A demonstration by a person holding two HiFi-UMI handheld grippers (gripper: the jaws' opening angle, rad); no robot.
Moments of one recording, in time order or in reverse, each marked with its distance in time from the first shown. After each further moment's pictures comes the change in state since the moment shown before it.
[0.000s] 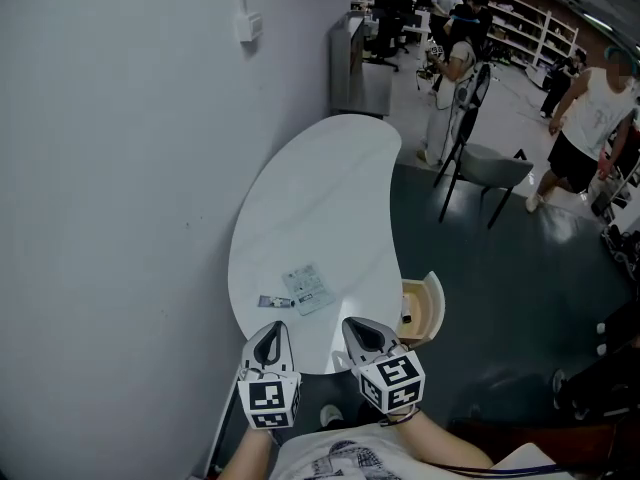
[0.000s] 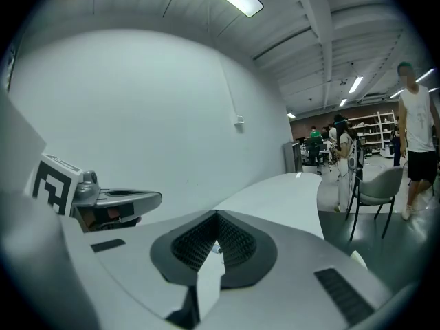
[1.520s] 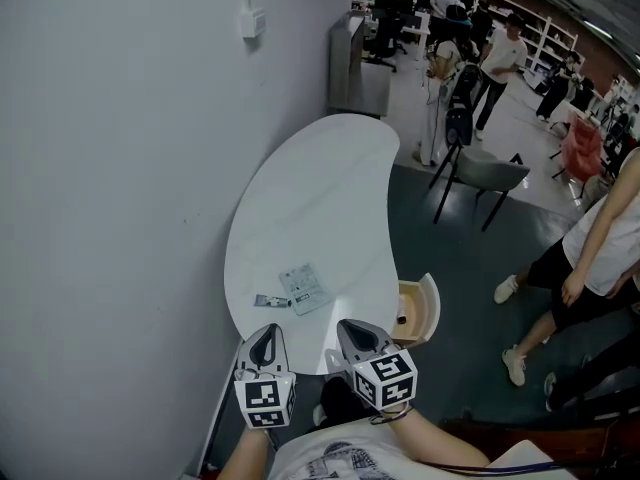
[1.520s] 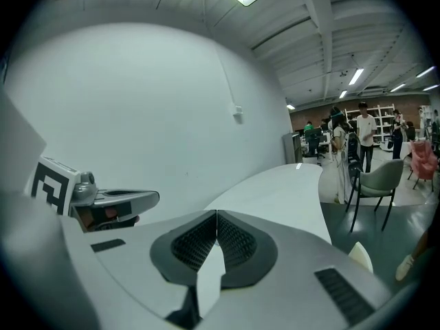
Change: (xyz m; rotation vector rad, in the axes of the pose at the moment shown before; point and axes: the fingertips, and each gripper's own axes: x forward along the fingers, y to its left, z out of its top) left arm 0.002 0.013 -0.017 -0.052 0.035 0.015; right arm 0.014 0.002 -0.015 0.026 0.064 0.003
